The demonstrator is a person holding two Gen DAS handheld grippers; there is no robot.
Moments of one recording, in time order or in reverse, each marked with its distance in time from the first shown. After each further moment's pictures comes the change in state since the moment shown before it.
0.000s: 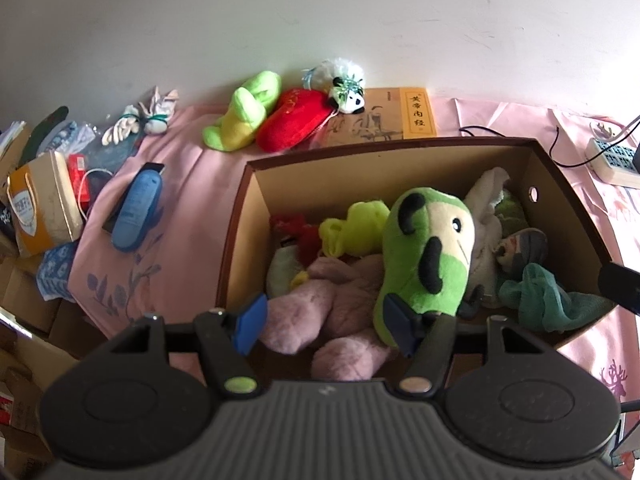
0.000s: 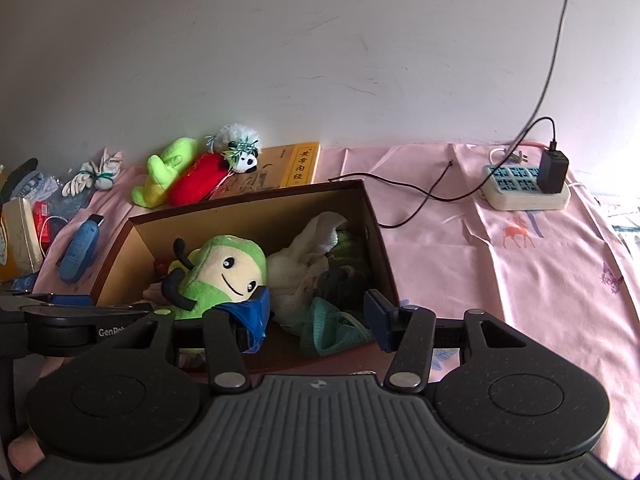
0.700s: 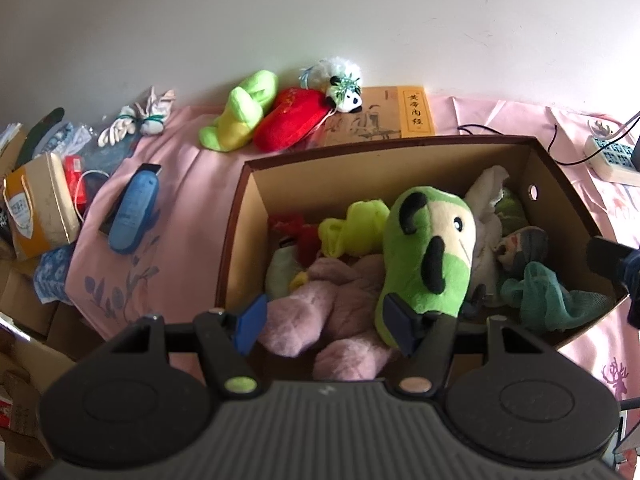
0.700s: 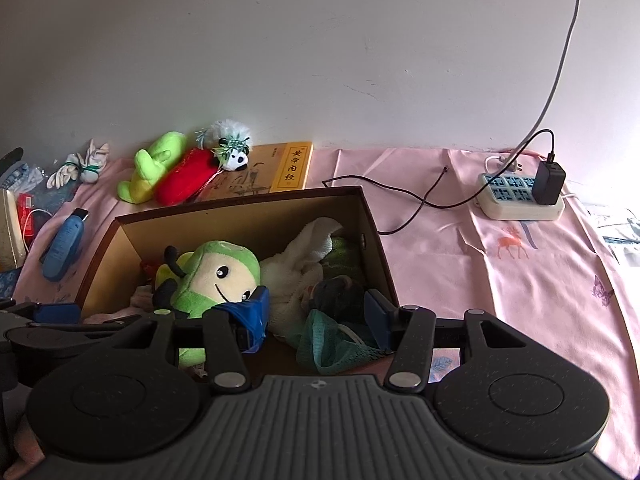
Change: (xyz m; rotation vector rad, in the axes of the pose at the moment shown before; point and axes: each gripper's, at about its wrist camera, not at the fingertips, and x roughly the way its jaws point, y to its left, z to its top) left arm 0.003 0.001 0.000 0.010 0.004 -0.013; right arm 0.011 0.011 0.011 -0.022 0.012 -0.060
